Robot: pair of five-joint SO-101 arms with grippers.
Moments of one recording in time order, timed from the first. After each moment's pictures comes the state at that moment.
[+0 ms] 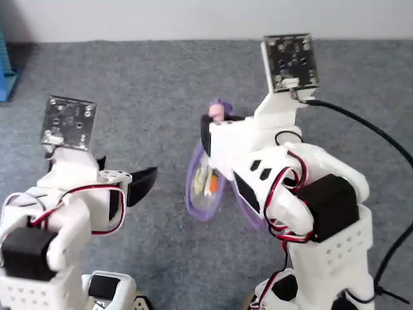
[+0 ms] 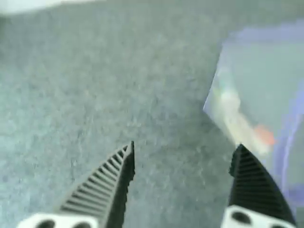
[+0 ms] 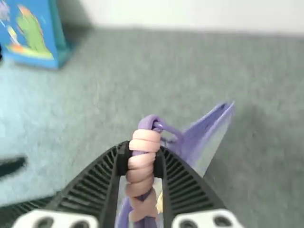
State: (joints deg) left arm 2.4 -52.1 13.8 98.7 2.0; right arm -30.7 -31.1 -15.5 86.2 -19.5
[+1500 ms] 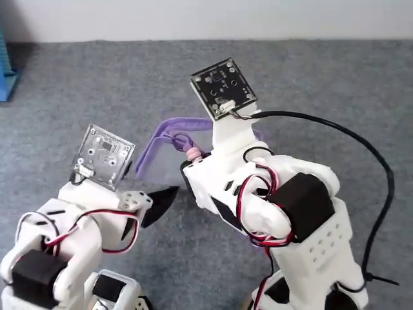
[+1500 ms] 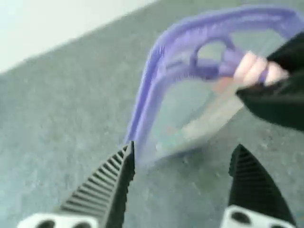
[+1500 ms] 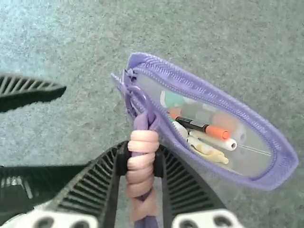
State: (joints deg) left arm 13.7 -62.3 23.3 89.5 -5.8; right arm -40.7 -27.8 -16.5 100.5 -8.8
